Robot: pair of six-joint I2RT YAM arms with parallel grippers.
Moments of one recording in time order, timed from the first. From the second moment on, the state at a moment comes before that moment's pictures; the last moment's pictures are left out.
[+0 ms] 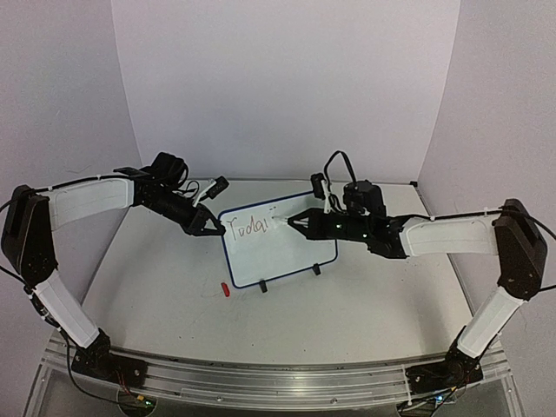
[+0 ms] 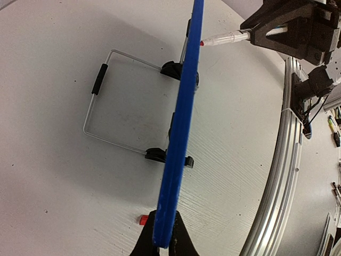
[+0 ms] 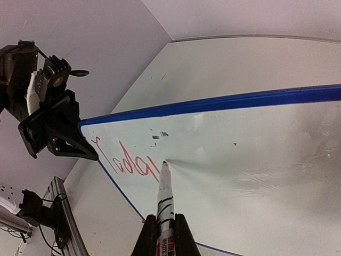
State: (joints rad) left arm -0.46 1.62 1.24 -0.58 0.67 0.23; right arm 0.75 1.66 1.00 0.32 -0.26 0.53
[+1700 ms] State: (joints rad) left arm -0.46 1.62 1.24 -0.58 0.67 0.23; right arm 0.79 1.56 0.96 0.32 -0.19 0.54
